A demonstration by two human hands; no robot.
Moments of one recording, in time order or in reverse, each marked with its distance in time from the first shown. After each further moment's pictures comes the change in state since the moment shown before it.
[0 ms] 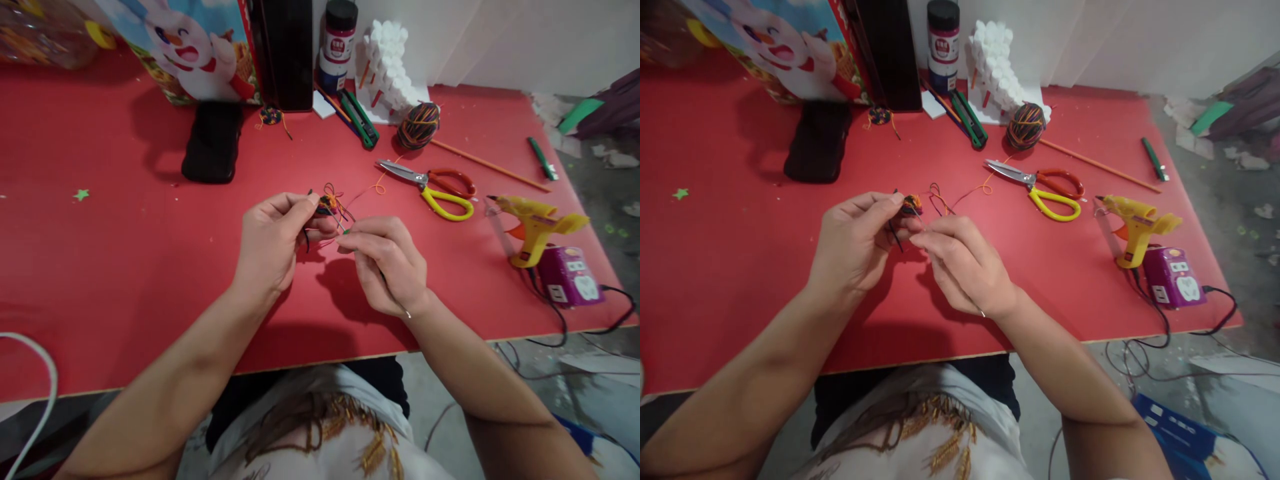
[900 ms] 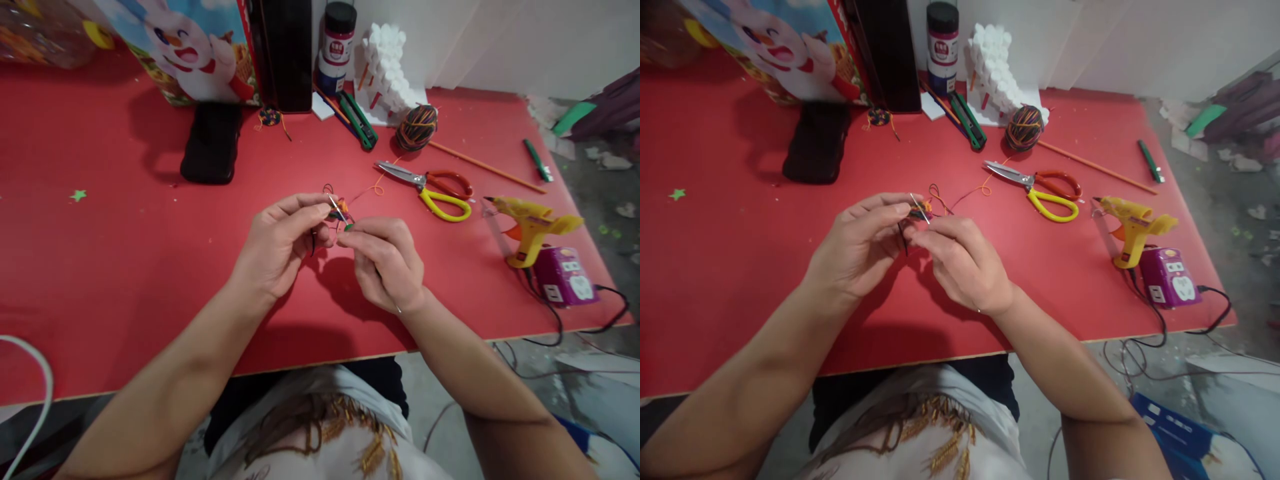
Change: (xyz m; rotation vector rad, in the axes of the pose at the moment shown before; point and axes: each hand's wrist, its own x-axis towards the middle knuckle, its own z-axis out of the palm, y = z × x) left_hand 0.000 0.006 -0.003 -0.184 -0.181 -0.126; right_hand -0.002 0.007 0.007 -0.133 0.073 -0.084
